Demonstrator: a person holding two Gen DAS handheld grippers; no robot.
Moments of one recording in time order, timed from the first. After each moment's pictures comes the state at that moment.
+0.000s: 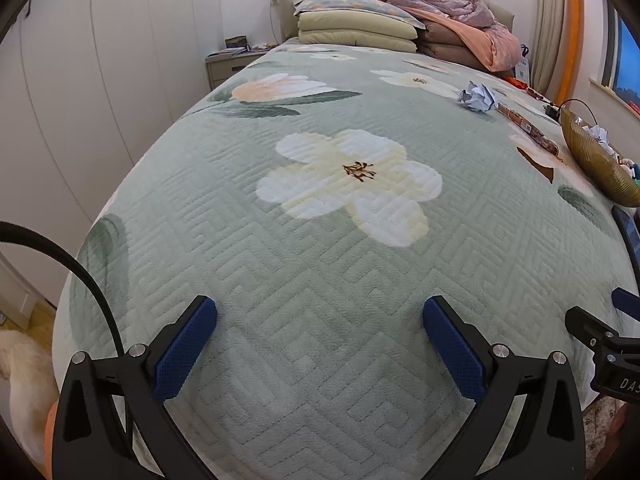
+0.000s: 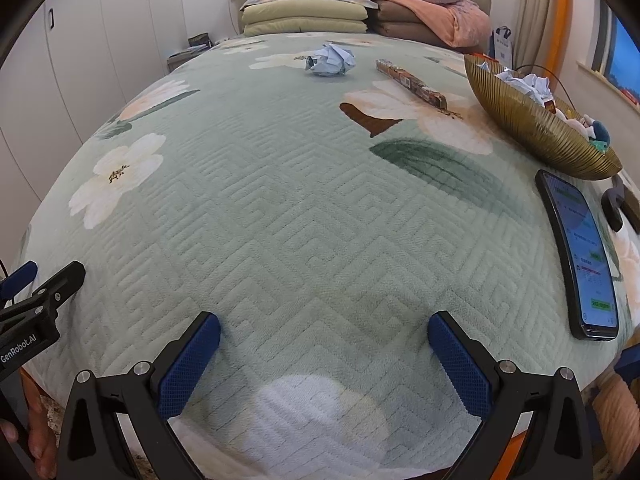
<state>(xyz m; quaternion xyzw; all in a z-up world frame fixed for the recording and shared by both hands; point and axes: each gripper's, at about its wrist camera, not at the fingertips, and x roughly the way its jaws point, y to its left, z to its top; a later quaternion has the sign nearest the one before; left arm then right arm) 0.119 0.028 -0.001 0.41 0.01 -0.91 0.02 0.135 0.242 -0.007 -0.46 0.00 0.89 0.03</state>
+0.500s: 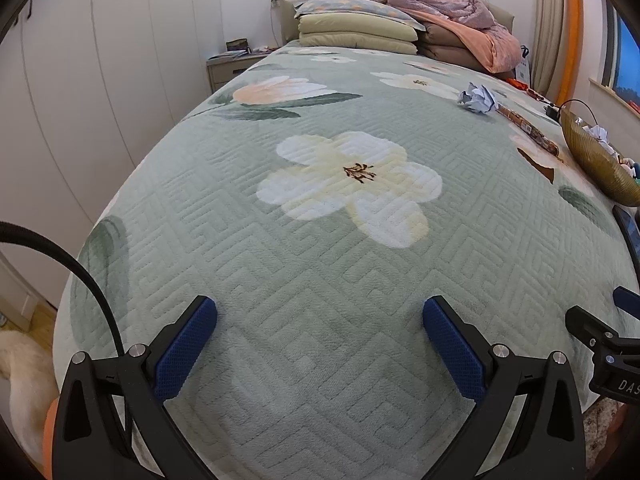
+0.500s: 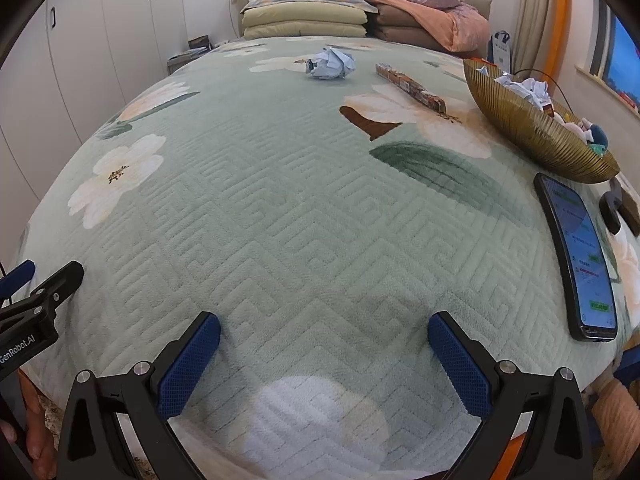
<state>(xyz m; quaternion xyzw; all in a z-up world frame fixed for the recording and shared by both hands) 0.118 0.028 -0.002 0.40 0.00 -0.92 0.02 0.136 0.242 -0.008 -0.45 0.00 0.89 0.03</state>
